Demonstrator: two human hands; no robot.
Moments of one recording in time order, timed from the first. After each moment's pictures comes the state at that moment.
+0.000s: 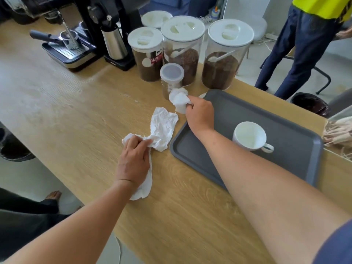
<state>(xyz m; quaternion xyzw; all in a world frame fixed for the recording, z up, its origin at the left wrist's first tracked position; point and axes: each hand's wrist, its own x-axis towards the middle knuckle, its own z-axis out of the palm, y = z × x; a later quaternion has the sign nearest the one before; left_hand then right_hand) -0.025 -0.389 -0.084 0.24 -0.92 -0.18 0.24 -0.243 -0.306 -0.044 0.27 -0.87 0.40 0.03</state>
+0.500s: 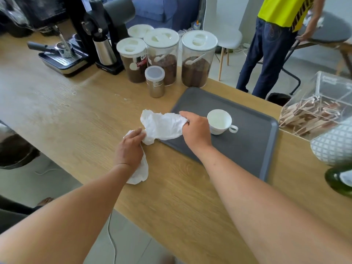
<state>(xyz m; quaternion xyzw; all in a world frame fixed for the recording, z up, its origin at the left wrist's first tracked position) -0.023 -0.362 -0.062 0.32 -0.88 -0.33 0.14 -0.157 -0.203 -0.003 0.24 -0.85 0.47 -0.01</state>
